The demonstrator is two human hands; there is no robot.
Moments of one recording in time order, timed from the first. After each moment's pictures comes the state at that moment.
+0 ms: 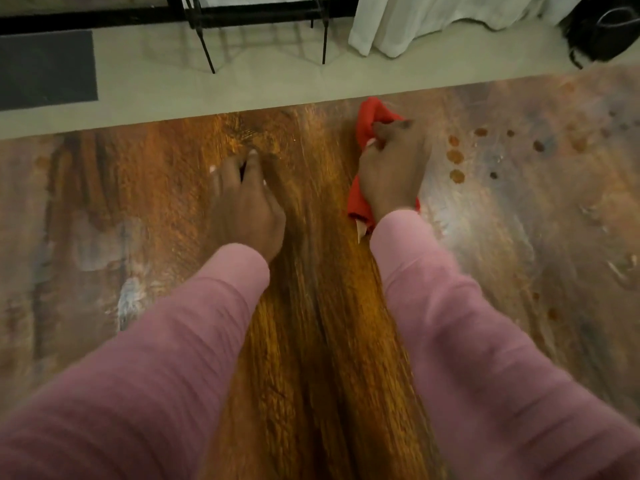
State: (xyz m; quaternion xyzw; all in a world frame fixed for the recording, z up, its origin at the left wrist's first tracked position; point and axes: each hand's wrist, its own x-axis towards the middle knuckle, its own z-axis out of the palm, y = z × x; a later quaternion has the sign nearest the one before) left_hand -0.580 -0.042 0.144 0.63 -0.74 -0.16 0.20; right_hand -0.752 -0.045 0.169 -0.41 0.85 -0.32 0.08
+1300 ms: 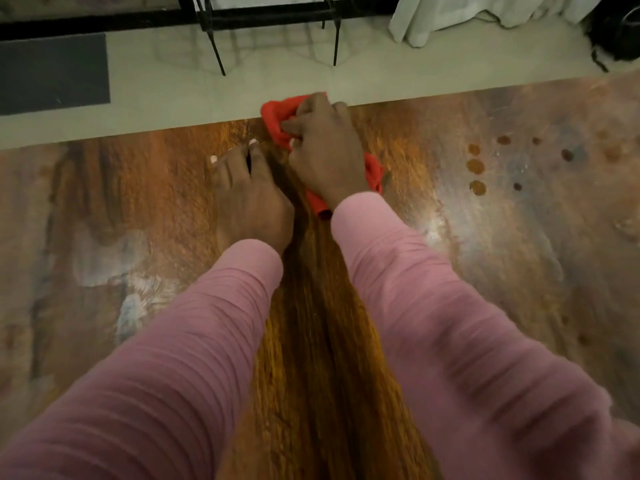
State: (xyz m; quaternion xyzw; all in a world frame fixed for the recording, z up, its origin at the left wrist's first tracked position) left_hand -0.597 -0.066 0.139 0.67 -0.71 -0.12 0.17; right_hand -0.707 -0.097 0.178 -0.64 0.73 -0.20 0.10
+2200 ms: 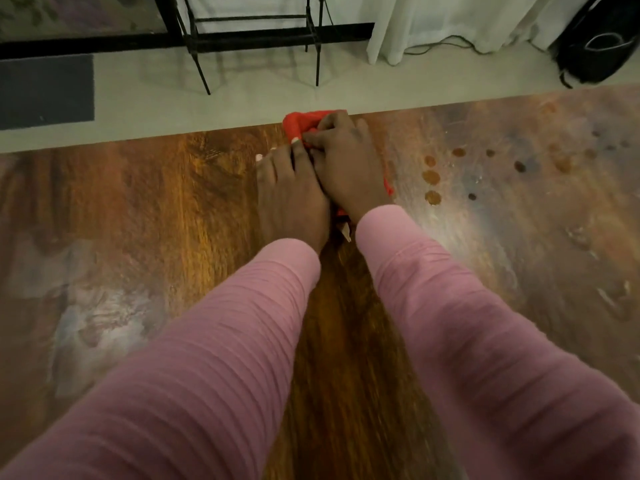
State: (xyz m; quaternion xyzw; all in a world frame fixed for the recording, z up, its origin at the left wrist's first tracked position) left_hand -0.693 -0.055 0.144 0.61 -0.77 -0.10 0.16; right_hand -0.783 -0.082 0.157 -0.65 0.72 -0.22 0.07
